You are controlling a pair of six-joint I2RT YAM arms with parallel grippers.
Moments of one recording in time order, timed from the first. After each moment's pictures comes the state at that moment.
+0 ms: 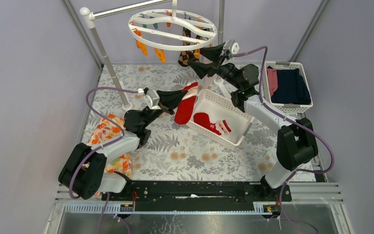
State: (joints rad) left arm -0.48 1.34 0.59 1.34 0.46 -0.19; right arm 0.45 1.65 1.25 0.97 -0.61 0.21
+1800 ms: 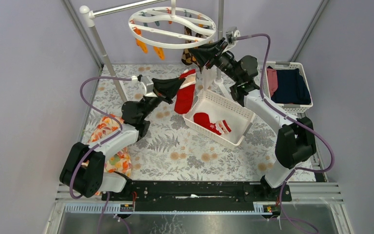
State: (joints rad) left arm -0.44 1.35 0.71 1.29 0.44 -0.30; right arm 0.45 1.68 1.37 0.84 -0.52 0.43
